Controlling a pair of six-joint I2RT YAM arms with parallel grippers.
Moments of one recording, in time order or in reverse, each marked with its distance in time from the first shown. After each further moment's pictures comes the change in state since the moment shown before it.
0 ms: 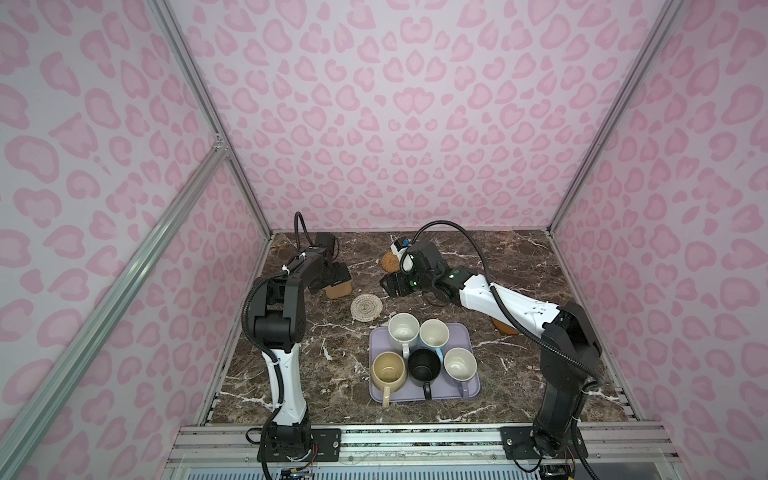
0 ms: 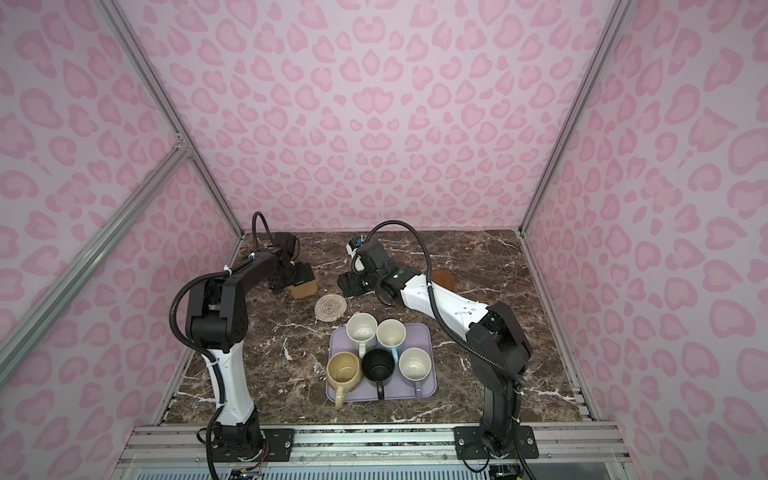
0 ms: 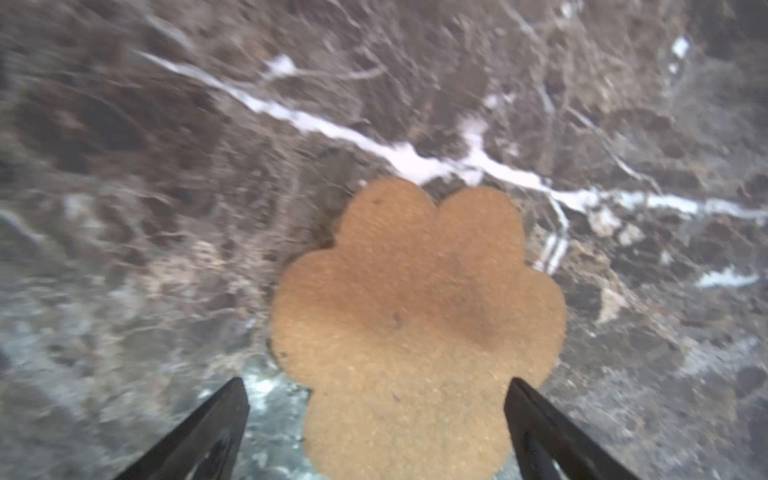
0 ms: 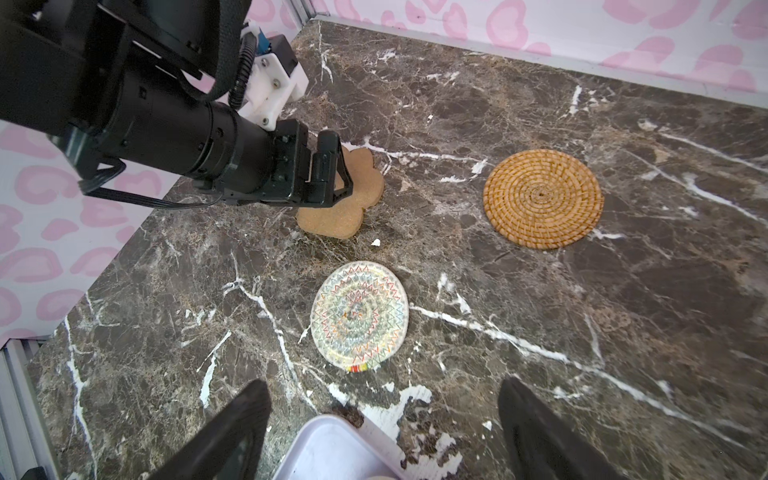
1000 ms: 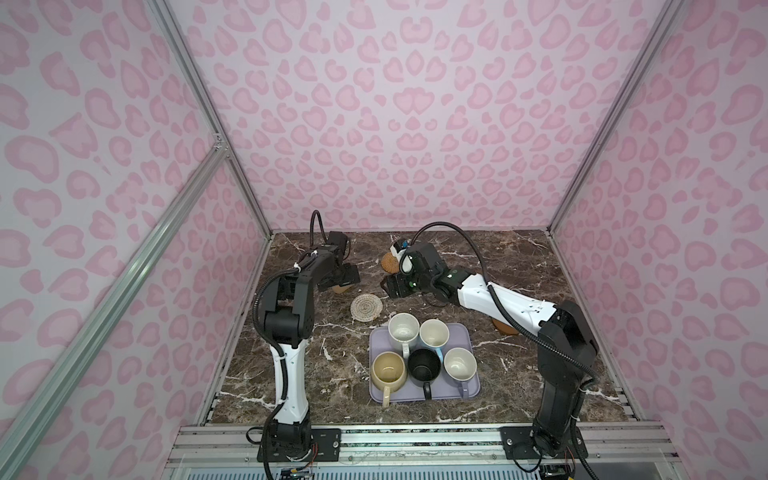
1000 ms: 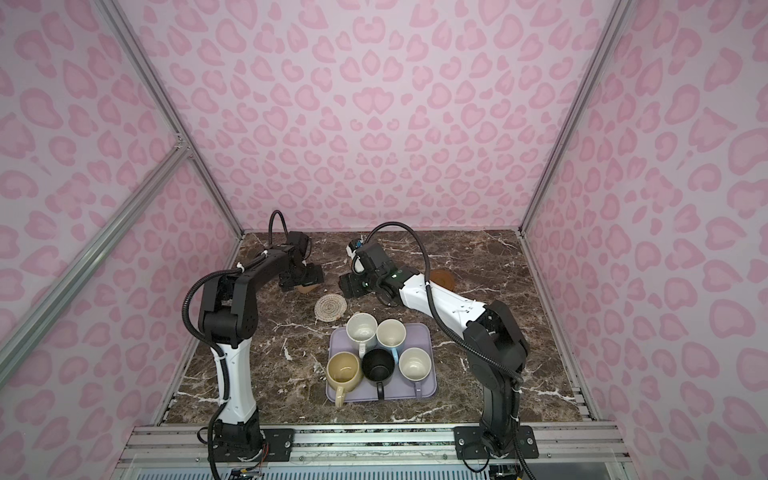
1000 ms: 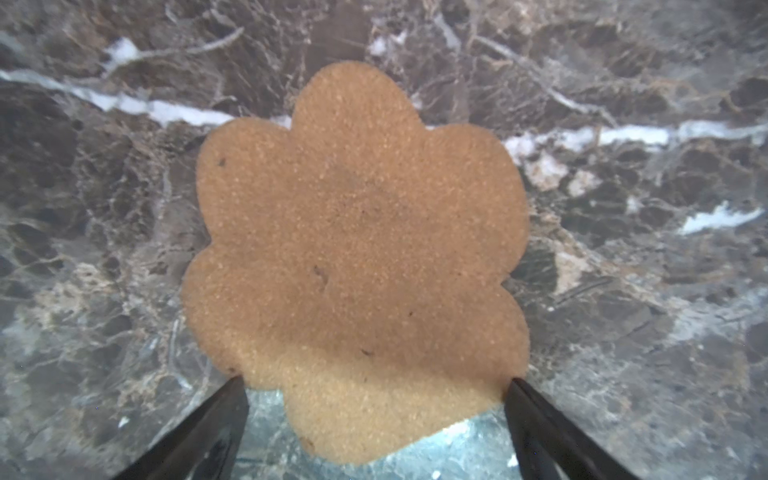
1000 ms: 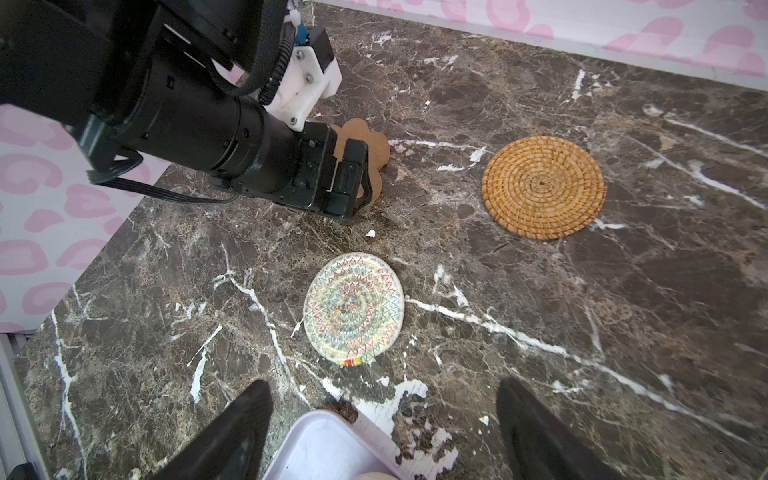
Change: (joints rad) left arm -0.063 0.066 0.090 -0.076 -0.021 0.078; right arm -0.002 0.016 0.007 -0.018 -0.003 -0.005
